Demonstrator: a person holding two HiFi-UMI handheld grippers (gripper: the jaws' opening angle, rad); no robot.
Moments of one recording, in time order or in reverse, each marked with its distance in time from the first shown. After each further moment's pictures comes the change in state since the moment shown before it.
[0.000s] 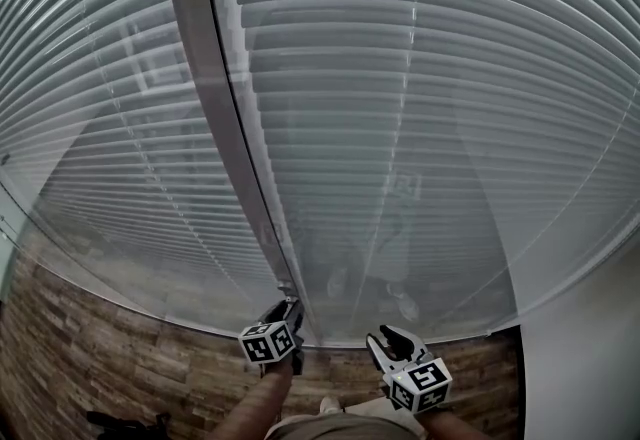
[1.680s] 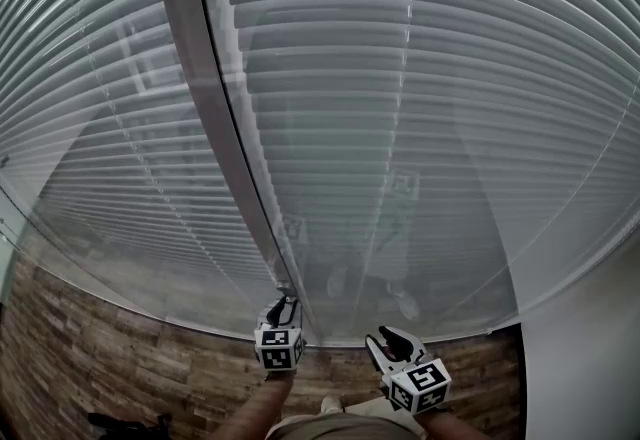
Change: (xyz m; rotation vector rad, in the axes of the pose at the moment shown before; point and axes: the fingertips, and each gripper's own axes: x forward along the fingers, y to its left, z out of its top) left arm -0.004 -0.010 0.012 0.411 -0.037 0.130; right arm 0.000 -0.001 -0.006 0.020 0.005 -0.002
